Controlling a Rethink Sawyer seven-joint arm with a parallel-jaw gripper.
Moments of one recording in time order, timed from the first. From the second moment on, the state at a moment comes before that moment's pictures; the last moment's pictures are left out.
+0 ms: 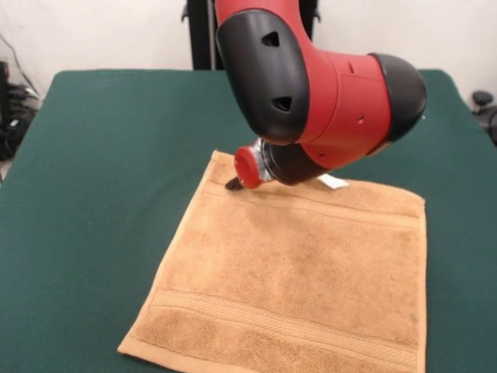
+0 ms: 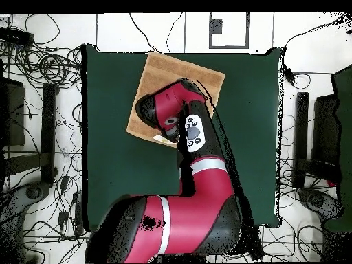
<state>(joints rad) -0.12 -0.17 0.25 0.94 -0.86 1.42 1.60</state>
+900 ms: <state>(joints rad) -0.10 -0.13 0.21 0.94 -0.90 1.50 1.60</state>
